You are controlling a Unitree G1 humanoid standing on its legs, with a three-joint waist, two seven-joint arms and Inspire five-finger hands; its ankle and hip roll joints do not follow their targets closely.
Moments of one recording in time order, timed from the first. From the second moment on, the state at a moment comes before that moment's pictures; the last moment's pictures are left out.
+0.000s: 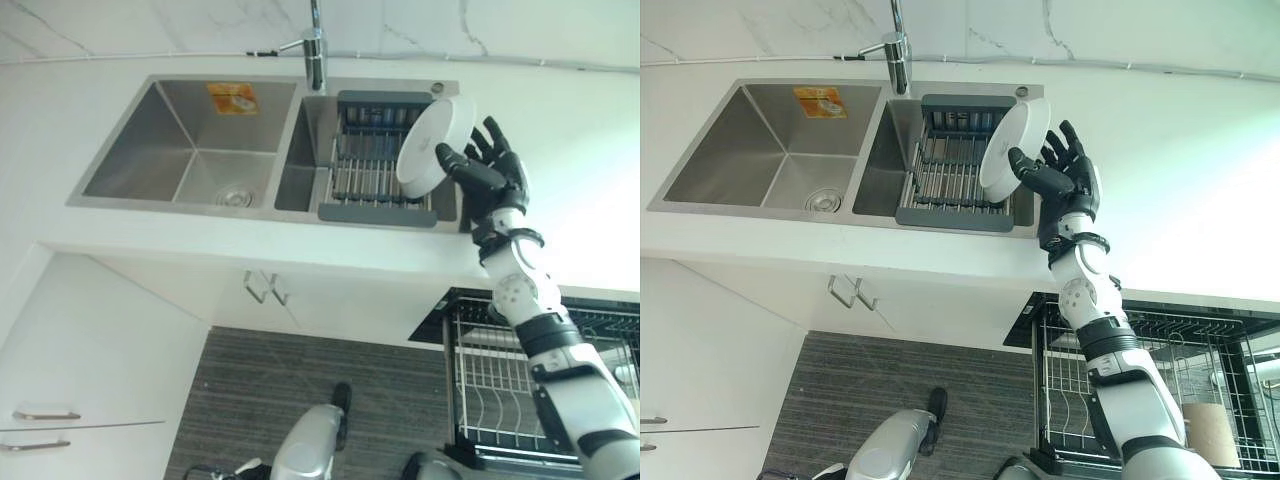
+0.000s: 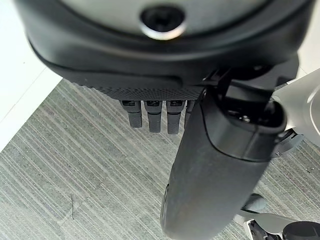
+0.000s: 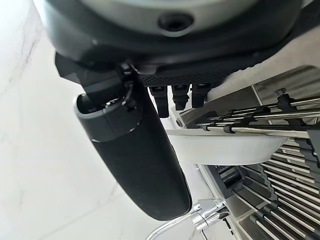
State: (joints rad) left arm 0.01 0.33 -0.55 1.09 0.28 0.04 -0.11; right arm -0.75 -0.47 0.18 0.56 0.96 -0.17 -0.14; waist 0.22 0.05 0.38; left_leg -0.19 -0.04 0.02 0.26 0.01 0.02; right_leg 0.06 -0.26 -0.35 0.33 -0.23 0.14
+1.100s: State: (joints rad) left arm -0.03 0.33 -0.56 1.05 0.24 0.07 -0.09; right arm -0.83 -0.48 0.18 0.56 0.99 -0.19 -0.11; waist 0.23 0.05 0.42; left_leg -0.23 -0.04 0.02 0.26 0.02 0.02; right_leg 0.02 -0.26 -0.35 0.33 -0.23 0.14
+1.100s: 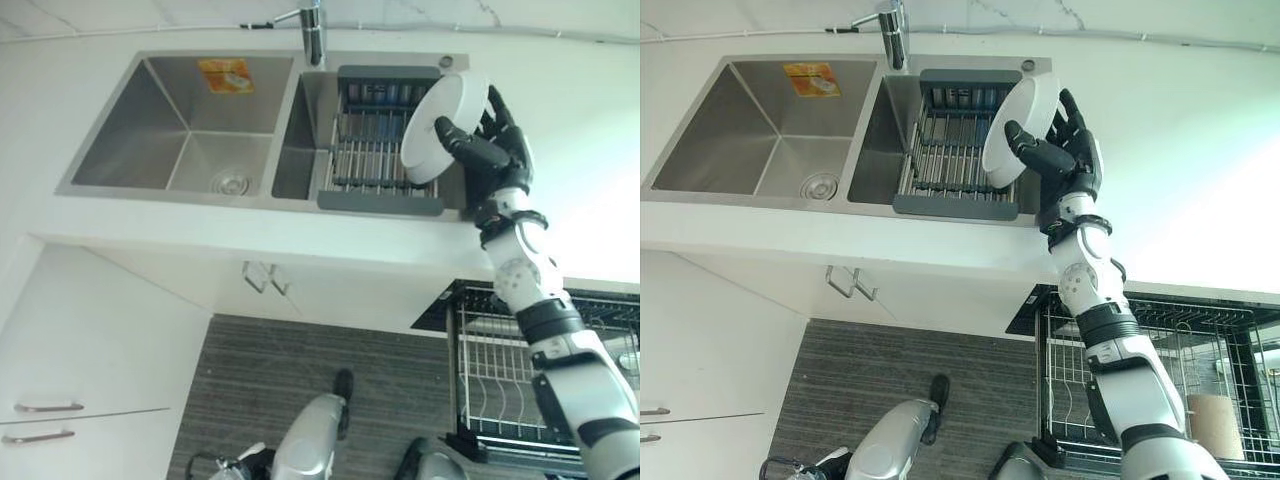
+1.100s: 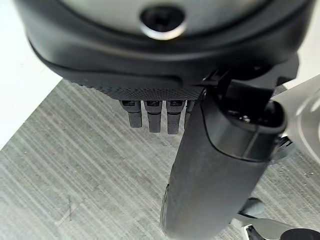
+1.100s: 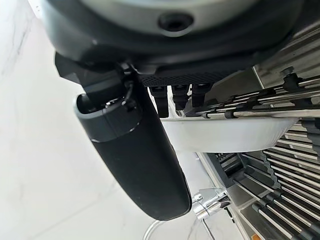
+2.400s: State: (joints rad) left arm -0.07 0.33 -0.57 1.02 0.24 0.09 -0.09; right arm -0.94 -0.55 0.31 0.64 0.76 -0.07 -0.07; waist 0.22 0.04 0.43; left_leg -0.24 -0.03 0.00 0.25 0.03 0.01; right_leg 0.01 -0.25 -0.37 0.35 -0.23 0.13
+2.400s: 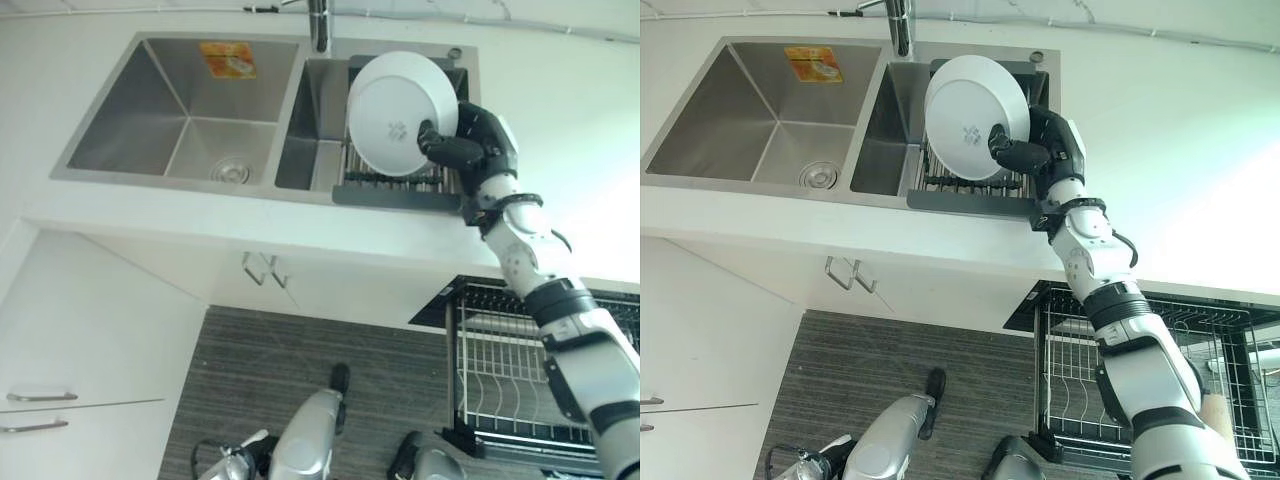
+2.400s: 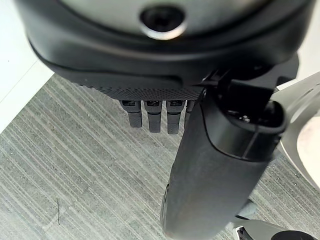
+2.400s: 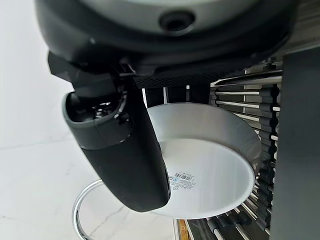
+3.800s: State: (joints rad) left arm 0.06 0.25 -0.39 1.19 0.20 0.22 -0.10; right arm 0.12 -0.36 0.00 0.00 0.76 -0.38 -0.26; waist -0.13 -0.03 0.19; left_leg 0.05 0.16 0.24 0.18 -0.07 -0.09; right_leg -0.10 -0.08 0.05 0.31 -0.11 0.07
